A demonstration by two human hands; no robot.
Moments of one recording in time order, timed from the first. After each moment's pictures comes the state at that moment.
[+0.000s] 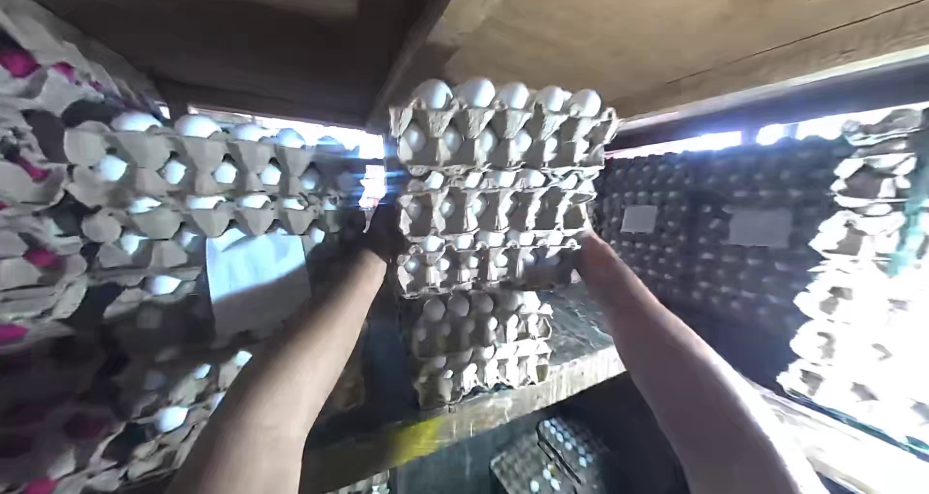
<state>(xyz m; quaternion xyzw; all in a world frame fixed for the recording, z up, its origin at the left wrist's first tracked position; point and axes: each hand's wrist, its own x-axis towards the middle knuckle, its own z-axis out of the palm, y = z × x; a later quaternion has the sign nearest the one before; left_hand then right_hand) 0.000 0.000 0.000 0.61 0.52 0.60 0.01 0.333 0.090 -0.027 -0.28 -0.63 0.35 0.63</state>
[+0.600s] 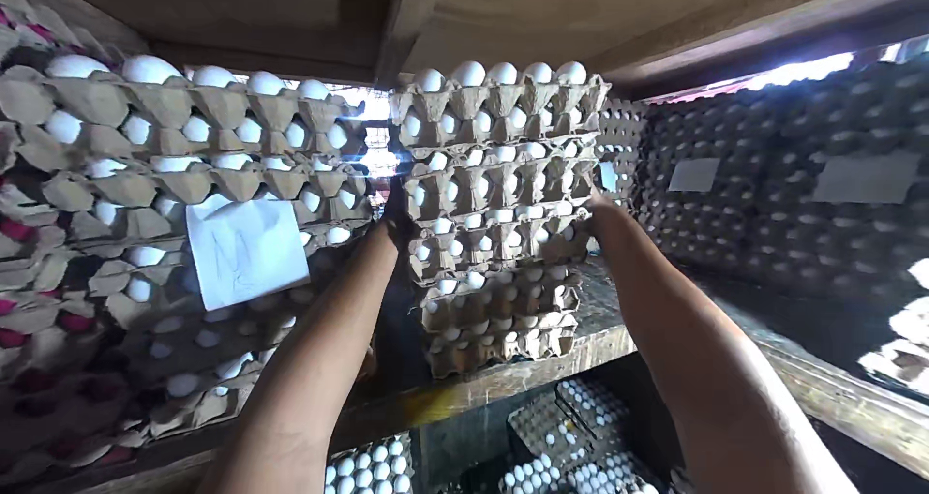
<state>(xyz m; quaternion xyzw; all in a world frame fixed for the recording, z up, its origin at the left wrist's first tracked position) -0.002 0.030 -0.036 0.61 0.54 0.56 0.10 0.311 0.141 -0.024 -0.34 -0.63 0.37 0.59</state>
